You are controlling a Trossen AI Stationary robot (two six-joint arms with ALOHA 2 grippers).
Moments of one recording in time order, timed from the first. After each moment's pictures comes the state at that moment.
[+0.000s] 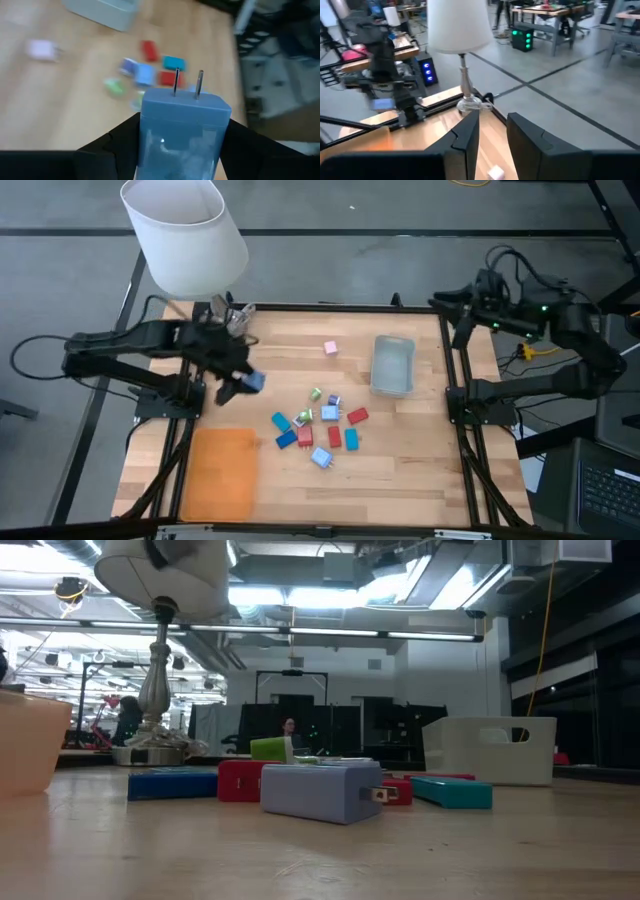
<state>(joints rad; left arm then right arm) 0.02 0.95 1.15 -0.90 0.20 -0.33 -0.17 0.89 1.49 -0.81 0.26 0.18</state>
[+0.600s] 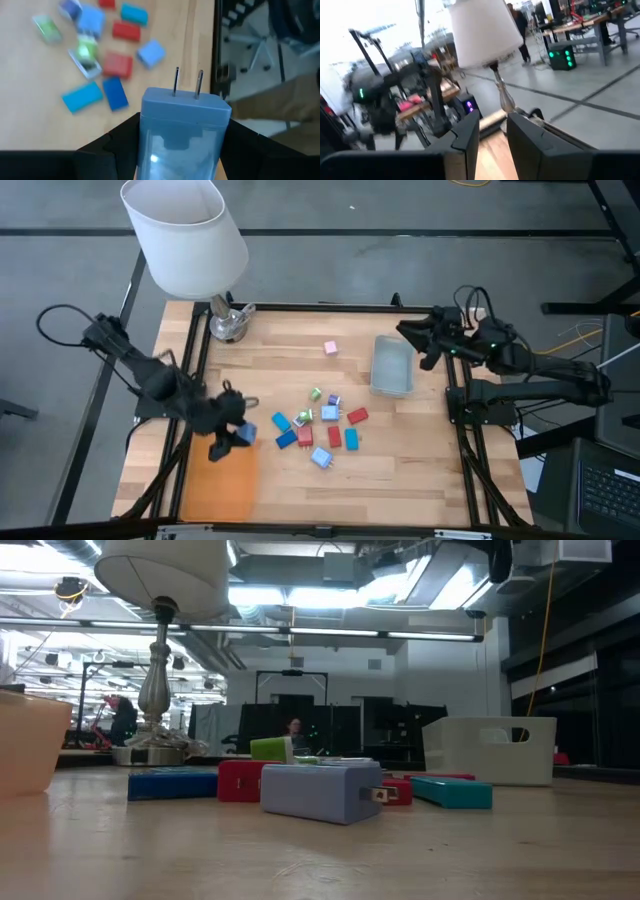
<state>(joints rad) -0.62 1.07 1.08 -0.83 -0.19 -0.86 -0.16 0.68 0.71 0.06 0.14 0.40</state>
